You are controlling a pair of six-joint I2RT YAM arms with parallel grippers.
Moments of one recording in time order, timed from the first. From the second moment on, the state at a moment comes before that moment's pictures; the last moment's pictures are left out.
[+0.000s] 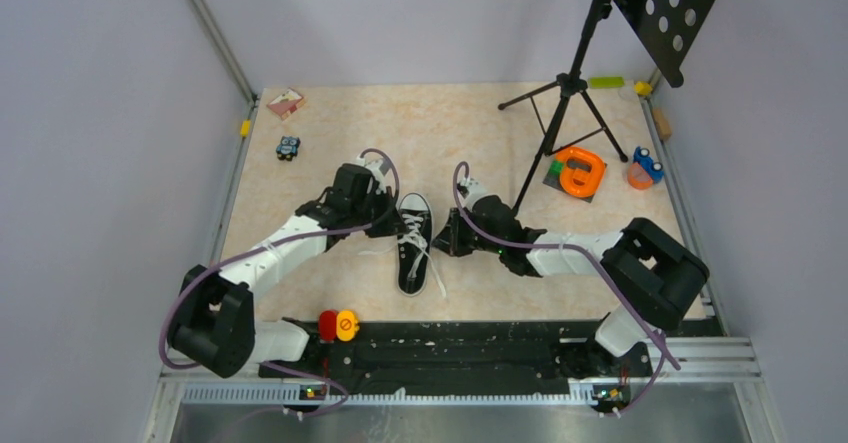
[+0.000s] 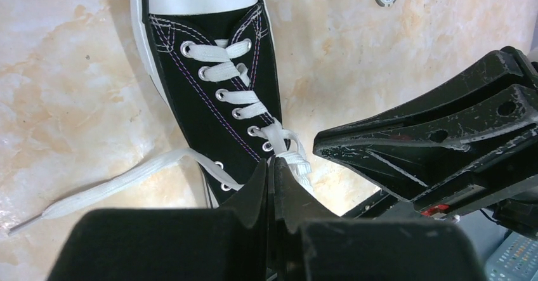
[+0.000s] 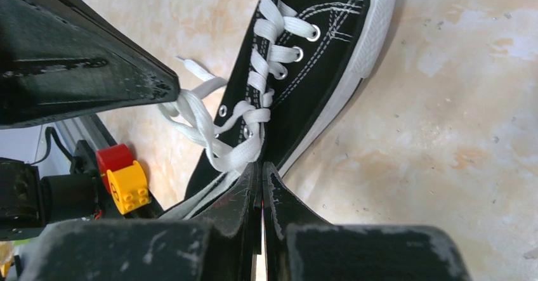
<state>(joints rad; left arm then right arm) -0.45 1.30 0.80 -0.29 0.32 -0.54 0.83 1.58 0.66 0.41 -0.15 0.67</state>
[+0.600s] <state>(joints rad) -0.45 1.35 0.78 -0.22 0.33 -0.57 0.79 1.62 0.72 0.42 -0.24 0.65</state>
